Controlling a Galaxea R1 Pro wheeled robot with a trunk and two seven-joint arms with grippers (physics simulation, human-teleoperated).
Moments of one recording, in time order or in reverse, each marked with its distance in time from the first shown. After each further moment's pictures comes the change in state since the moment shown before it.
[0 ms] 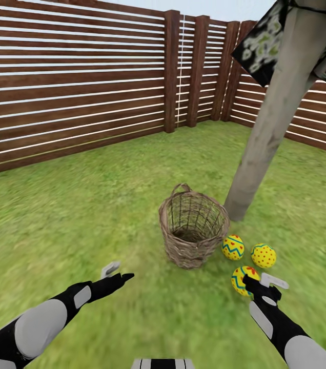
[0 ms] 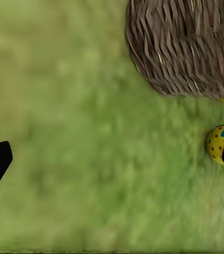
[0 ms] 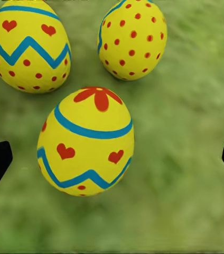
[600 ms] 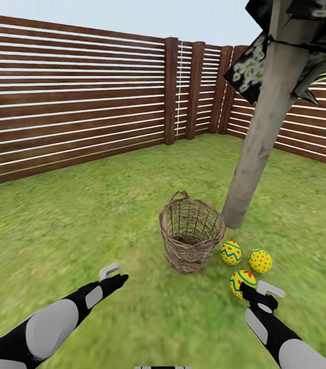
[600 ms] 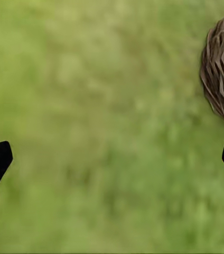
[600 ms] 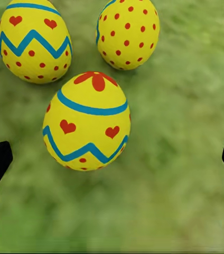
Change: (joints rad) left arm 0.000 -0.069 0.000 0.000 0.000 -0.162 0.433; right arm 0.000 0.037 -0.001 0.084 -0.004 -0.032 0.000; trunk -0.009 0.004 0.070
